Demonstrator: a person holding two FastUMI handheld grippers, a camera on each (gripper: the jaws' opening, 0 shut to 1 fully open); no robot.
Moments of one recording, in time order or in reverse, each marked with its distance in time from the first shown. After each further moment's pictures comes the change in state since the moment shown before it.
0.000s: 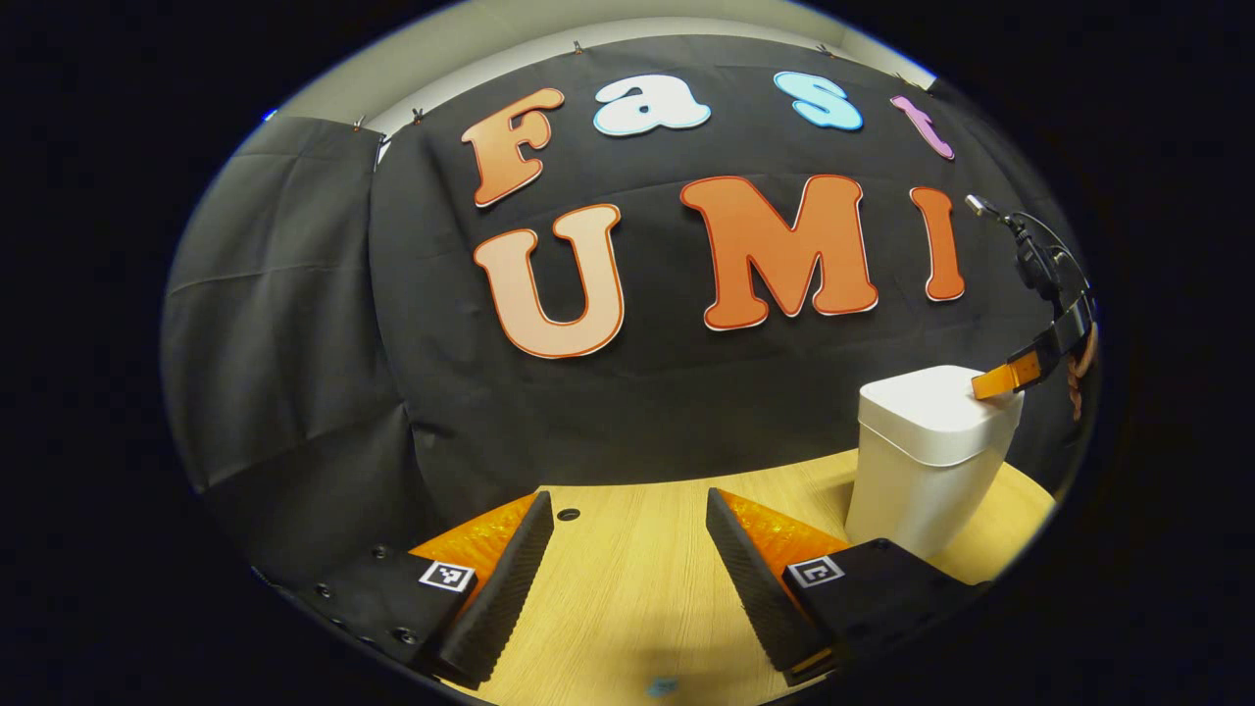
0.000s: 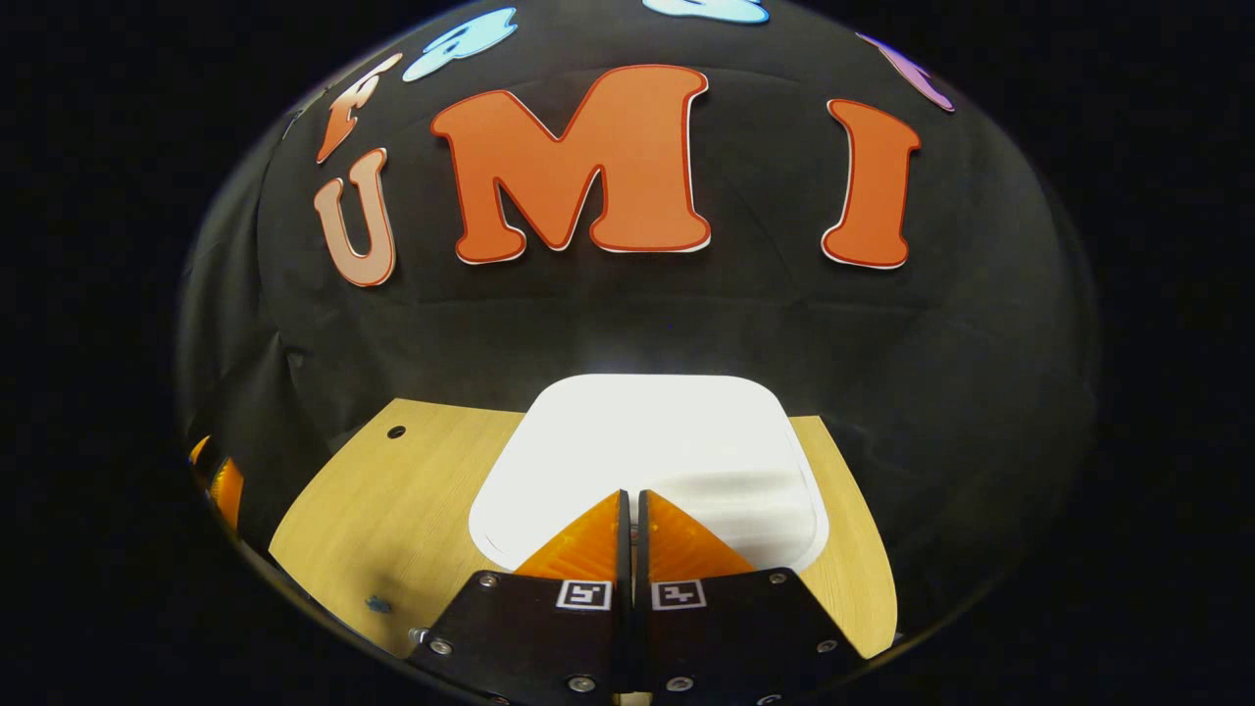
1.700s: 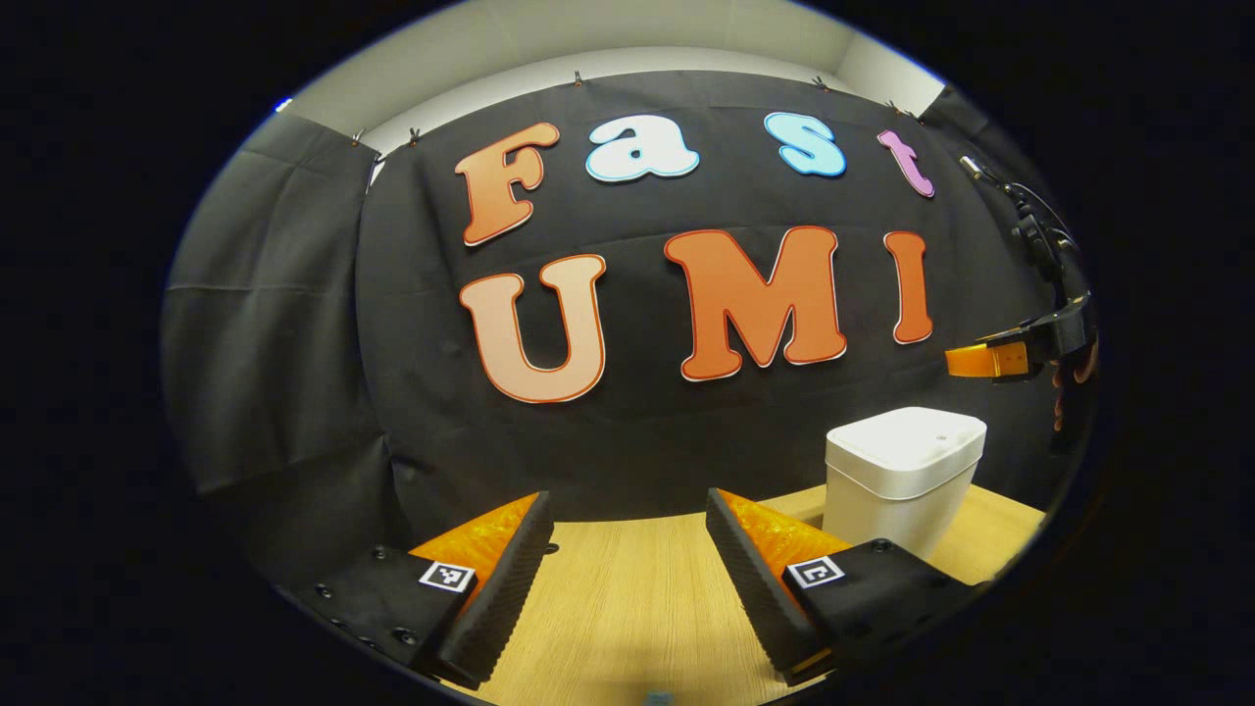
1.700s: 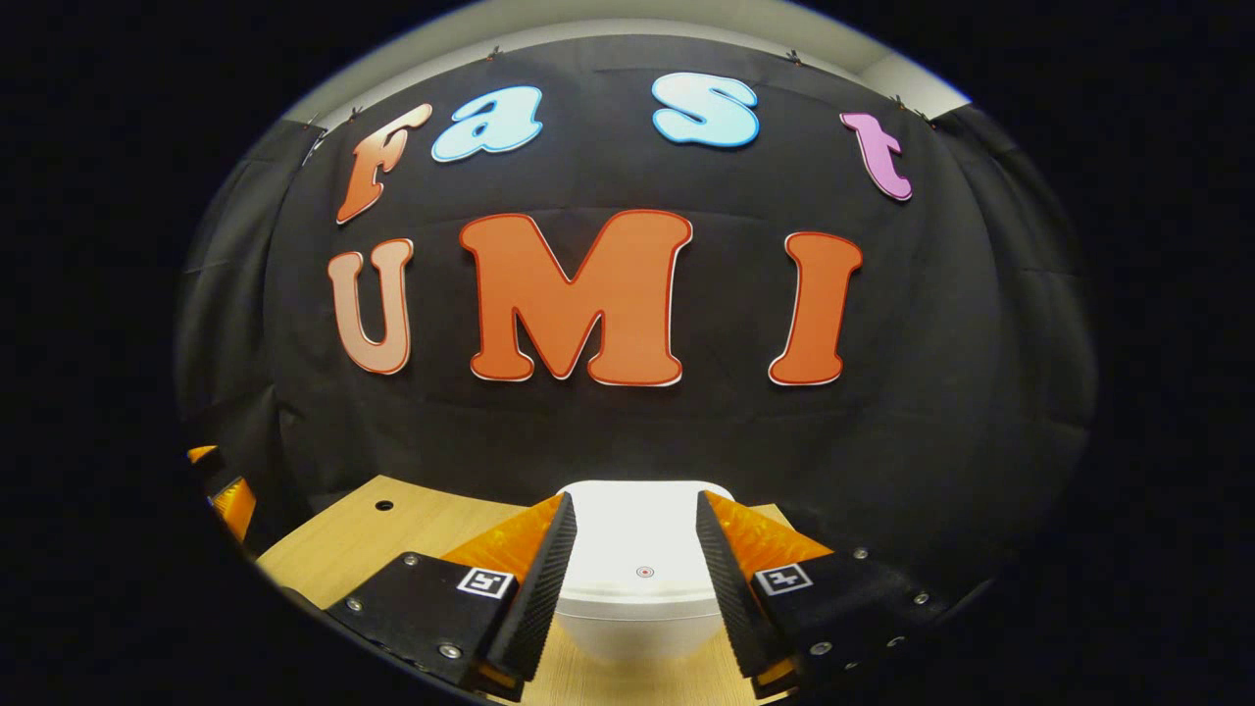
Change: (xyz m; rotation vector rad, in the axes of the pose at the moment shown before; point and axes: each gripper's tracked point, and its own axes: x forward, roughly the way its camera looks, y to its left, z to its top) left arm -0.020 0.009 0.038 -0.027 -0.124 -0.080; right arm -0.083 0.010 0.065 -0.003 -0.343 -0.121
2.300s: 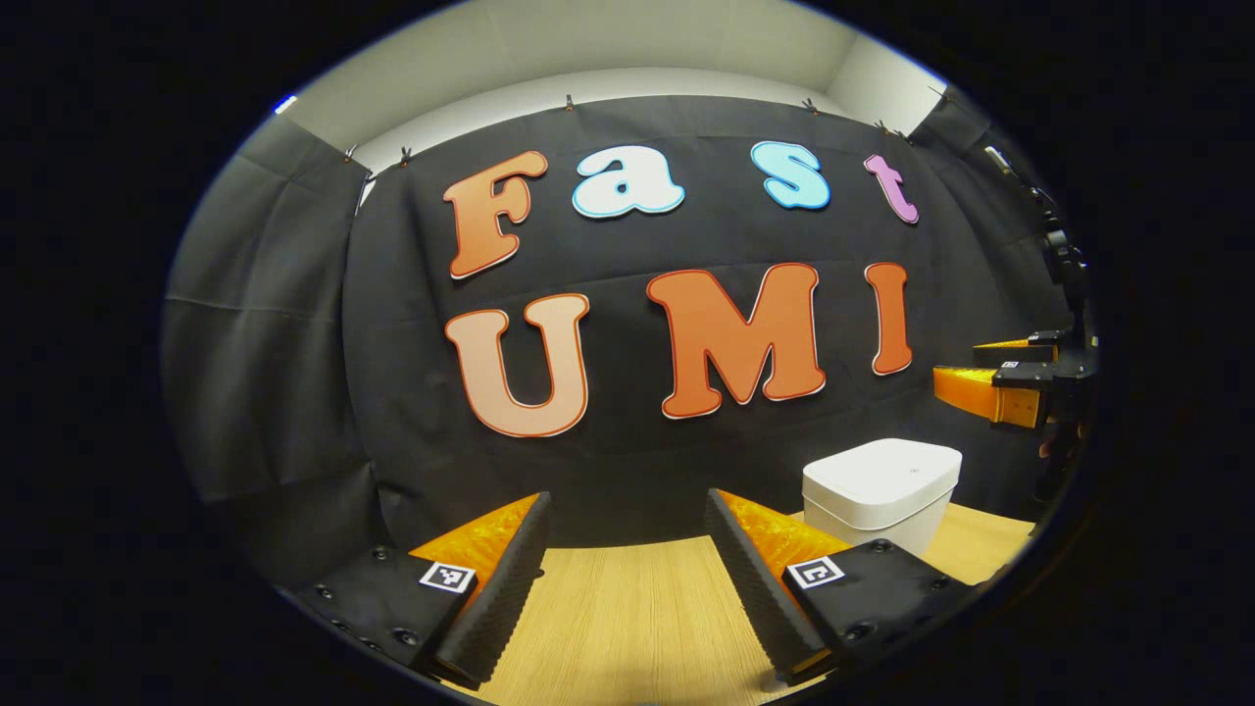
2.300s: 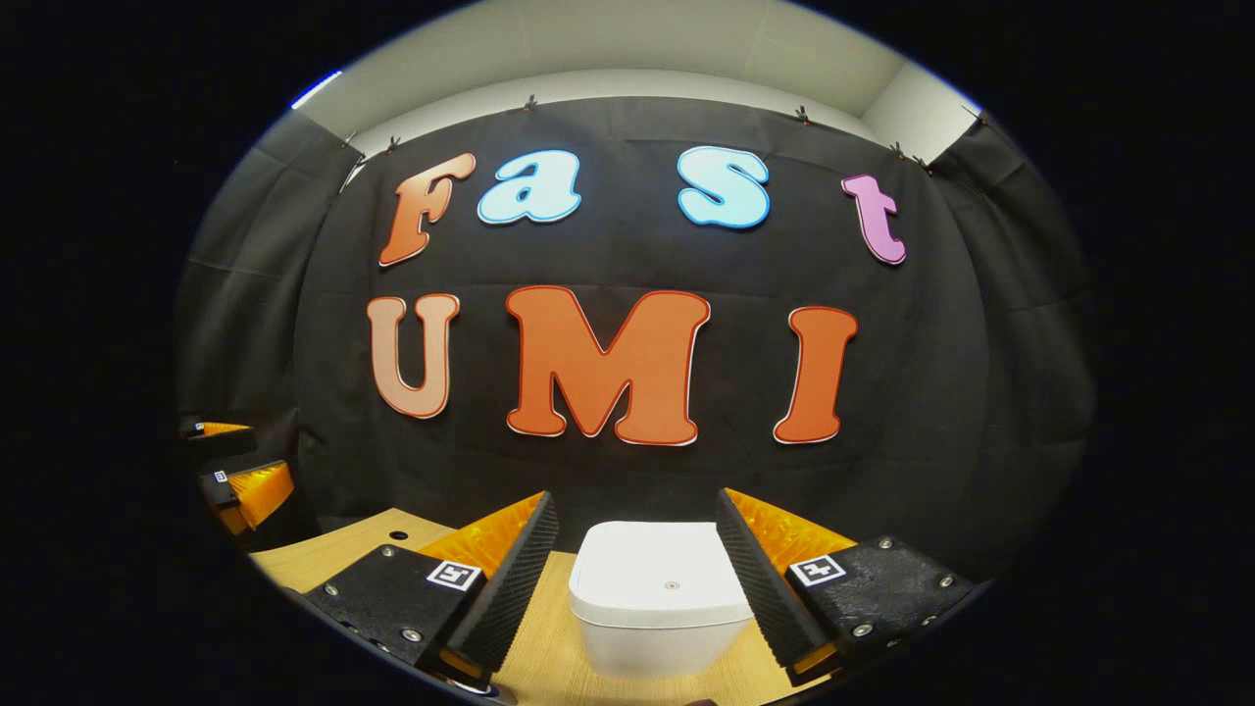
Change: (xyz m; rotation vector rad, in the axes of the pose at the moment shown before) left arm -0.010 -0.008 0.039 -0.020 -0.080 -0.055; right arm -0.061 0.032 0.032 -0.021 -0.222 0.022
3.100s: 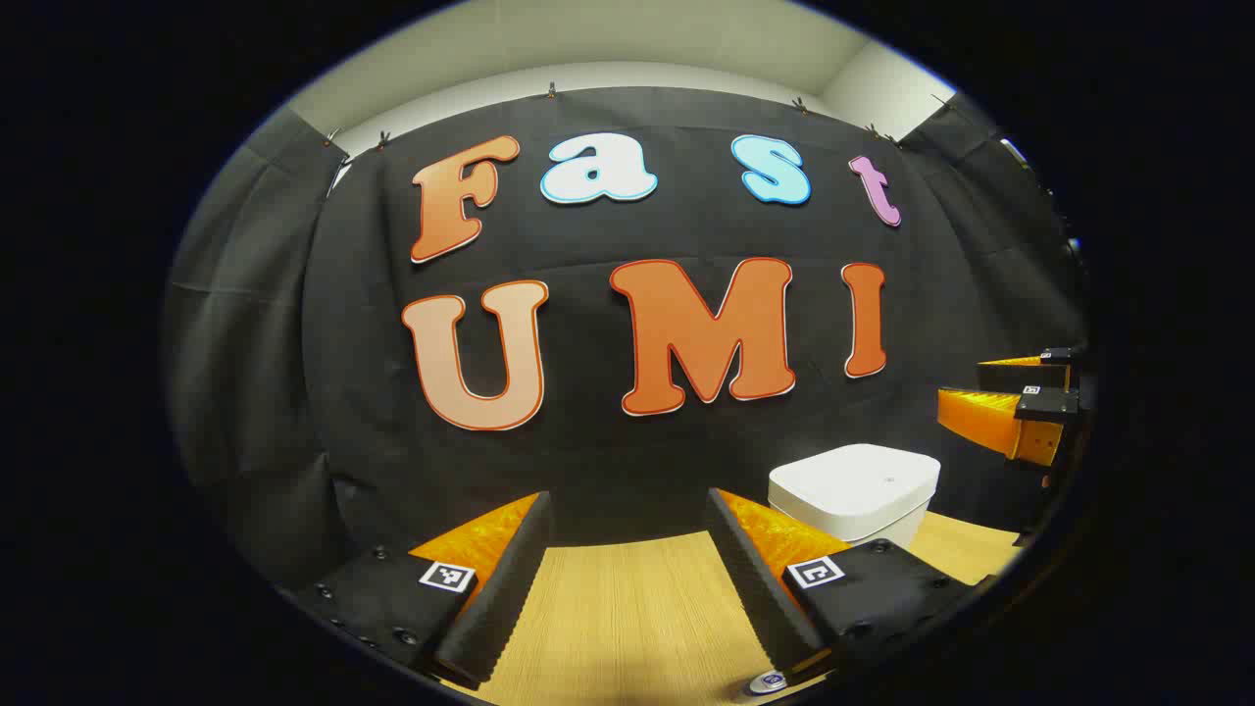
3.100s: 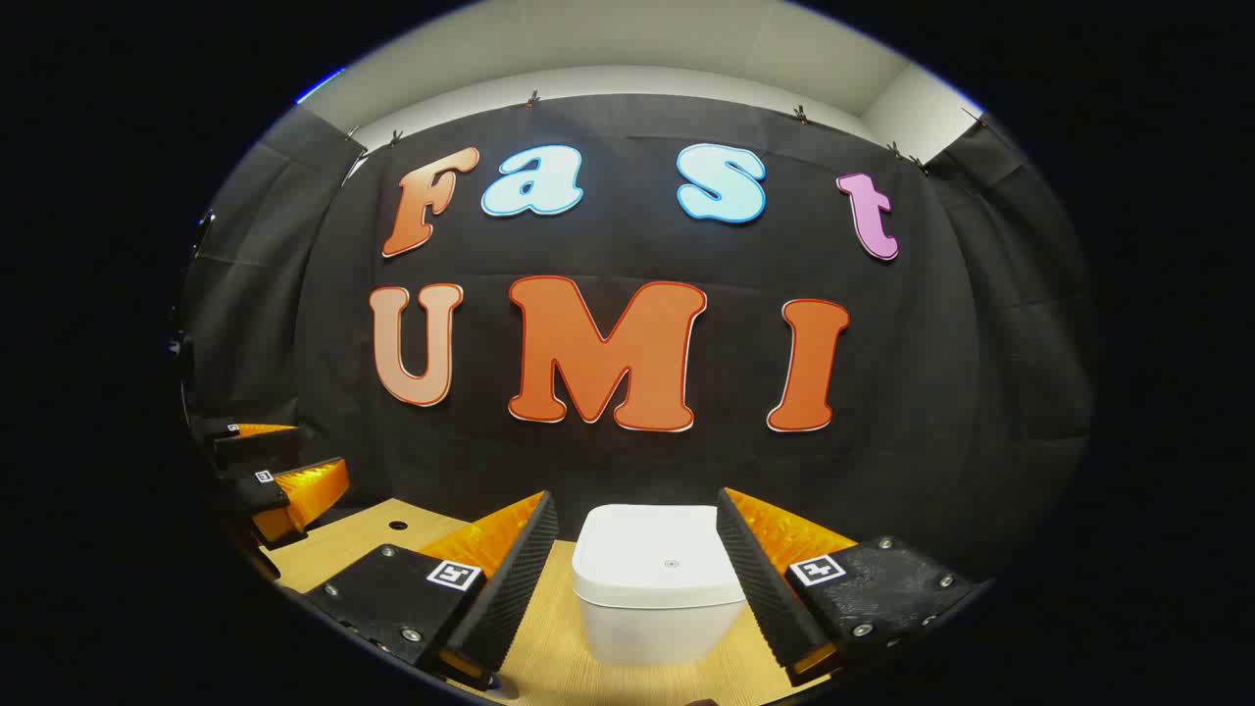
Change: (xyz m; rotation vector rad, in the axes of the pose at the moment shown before) left arm 0.030 -0.045 0.001 -0.013 -0.004 -0.103; right arm -0.028 0.000 -0.010 -0.014 0.008 -0.019
